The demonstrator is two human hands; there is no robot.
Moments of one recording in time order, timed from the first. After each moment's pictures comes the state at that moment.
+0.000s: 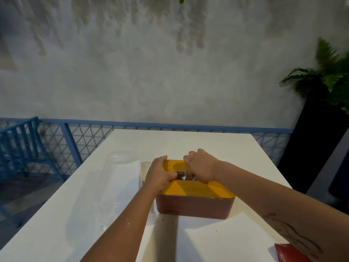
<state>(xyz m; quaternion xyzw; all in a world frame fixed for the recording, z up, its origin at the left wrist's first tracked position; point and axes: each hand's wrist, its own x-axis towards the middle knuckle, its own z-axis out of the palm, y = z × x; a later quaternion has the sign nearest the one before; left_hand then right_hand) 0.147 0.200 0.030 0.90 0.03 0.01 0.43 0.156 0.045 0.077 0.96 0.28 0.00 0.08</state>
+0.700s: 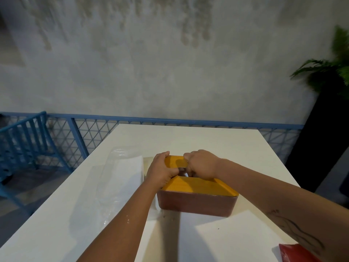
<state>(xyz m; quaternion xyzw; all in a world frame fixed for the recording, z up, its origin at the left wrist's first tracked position) 0.145 0.197 0.032 0.91 0.03 0.01 0.42 0.164 0.042 0.069 0.93 0.36 -0.02 0.08</state>
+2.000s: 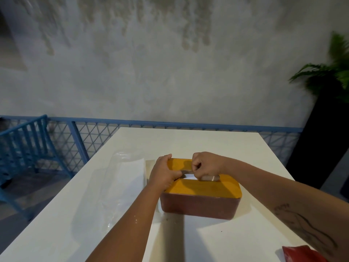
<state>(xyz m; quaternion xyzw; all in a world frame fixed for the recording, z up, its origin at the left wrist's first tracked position) 0.145 0.198 0.030 0.90 0.02 0.02 0.43 0.168 0.034 0.079 0.94 0.23 -0.17 -0.20</state>
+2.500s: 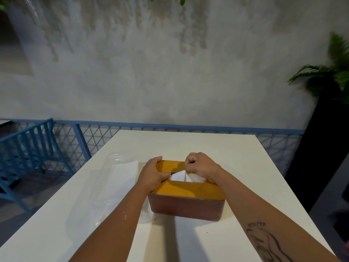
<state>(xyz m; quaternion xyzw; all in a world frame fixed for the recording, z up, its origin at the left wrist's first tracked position) 0.137 0.193 0.040 0.90 0.05 0.02 0.42 0.159 0.017 0.065 0.88 0.16 -0.08 -0.45</state>
